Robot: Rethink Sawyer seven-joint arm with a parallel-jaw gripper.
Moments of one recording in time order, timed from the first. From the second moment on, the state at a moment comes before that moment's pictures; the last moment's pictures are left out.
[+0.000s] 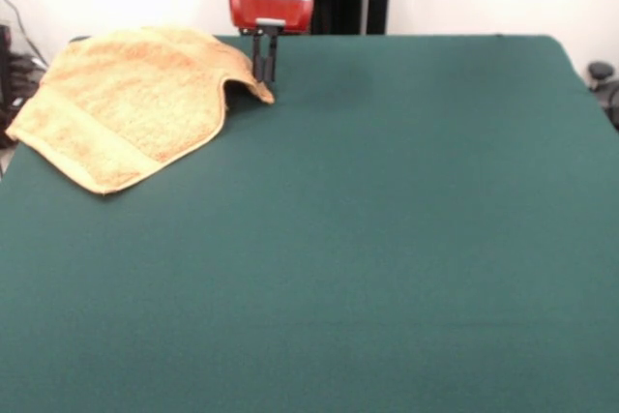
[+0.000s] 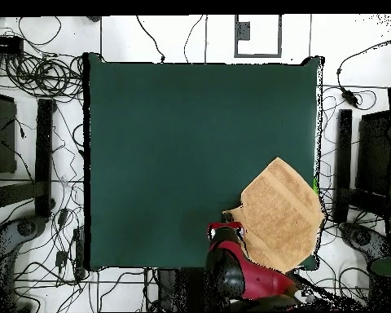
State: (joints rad) arm -0.52 -0.48 -0.04 2.21 -0.29 -0.51 1.37
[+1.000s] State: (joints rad) arm -0.66 -0.90 0.07 2.24 -0.29 -0.03 1.37
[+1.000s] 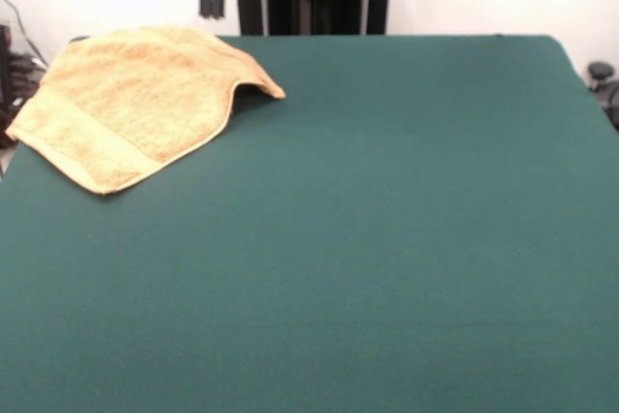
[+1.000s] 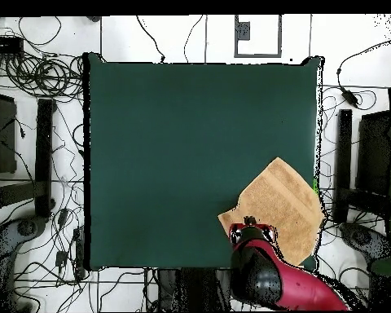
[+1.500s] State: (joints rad) arm -0.67 -1.02 0.10 2.24 -0.29 0.04 1.37
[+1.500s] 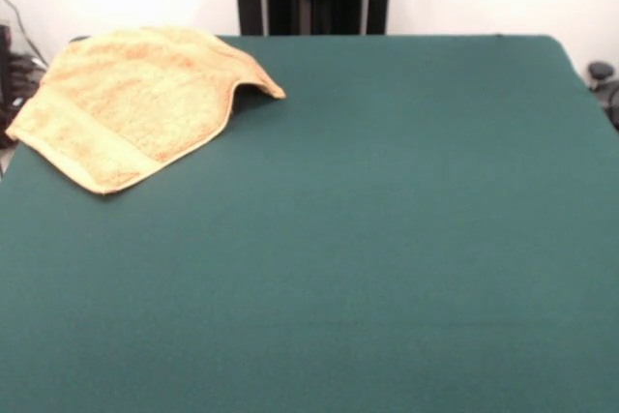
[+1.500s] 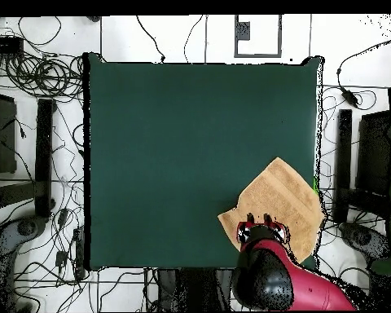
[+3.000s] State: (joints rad) arm -0.52 -0.65 0.02 2.24 -0.29 -0.46 1.38
